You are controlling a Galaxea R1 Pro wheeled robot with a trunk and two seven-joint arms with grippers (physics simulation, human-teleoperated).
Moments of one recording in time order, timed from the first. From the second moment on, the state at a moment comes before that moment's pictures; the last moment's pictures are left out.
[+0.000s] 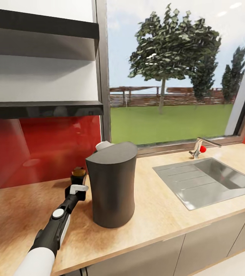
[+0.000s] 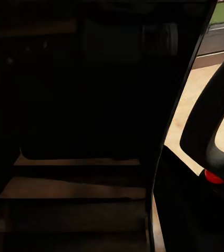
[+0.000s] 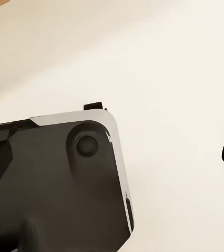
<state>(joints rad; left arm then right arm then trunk) -0.57 -0.09 0.30 -0.80 -0.34 -0.13 -0.21 0.00 -0.07 -0.03 -0.19 -0.15 -0.11 -0.01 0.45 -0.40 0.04</state>
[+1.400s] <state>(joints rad) -0.55 -0.08 0.30 -0.70 -0.35 -0.26 -0.21 0.00 -0.07 -0.03 -0.19 -0.15 -0.11 -0.01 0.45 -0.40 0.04</state>
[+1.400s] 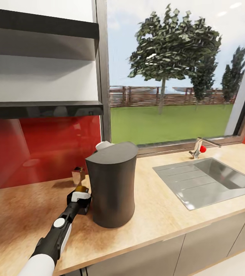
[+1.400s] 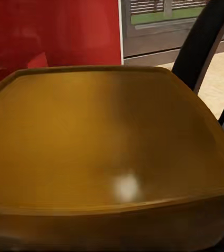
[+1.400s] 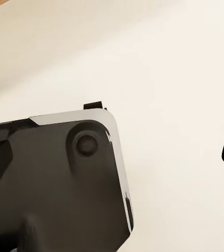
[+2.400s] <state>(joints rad) -0.55 -0.08 0.30 -0.70 -0.35 -0.26 -0.21 0.00 -0.07 -0.03 -0.19 -0.15 -0.11 0.00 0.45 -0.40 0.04</state>
